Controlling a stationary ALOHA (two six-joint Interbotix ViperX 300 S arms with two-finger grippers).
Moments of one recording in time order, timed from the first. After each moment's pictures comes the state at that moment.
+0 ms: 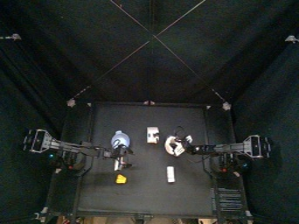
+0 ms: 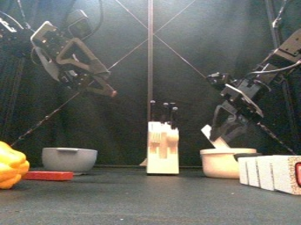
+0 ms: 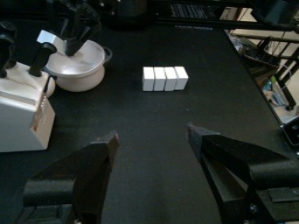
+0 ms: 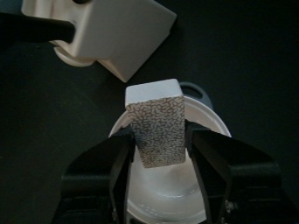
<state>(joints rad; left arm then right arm) -0.01 -0.32 1.02 0.15 -0.37 -0.18 -0.13 -0.31 1.03 -1.38 0.32 1.95</state>
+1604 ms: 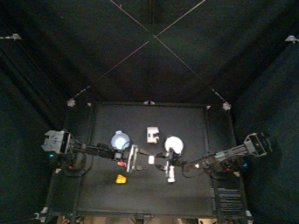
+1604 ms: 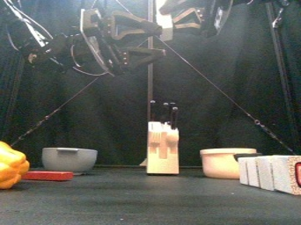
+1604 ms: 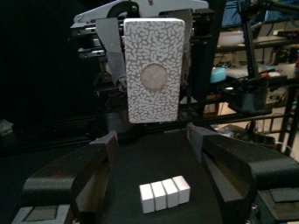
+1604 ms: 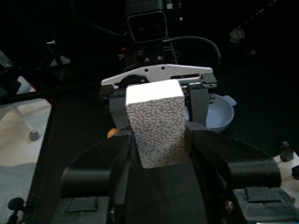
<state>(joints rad) -0.01 0.04 0.83 0.16 -1.06 0.00 0.29 -0.32 0.65 -1.79 0.38 1.97</state>
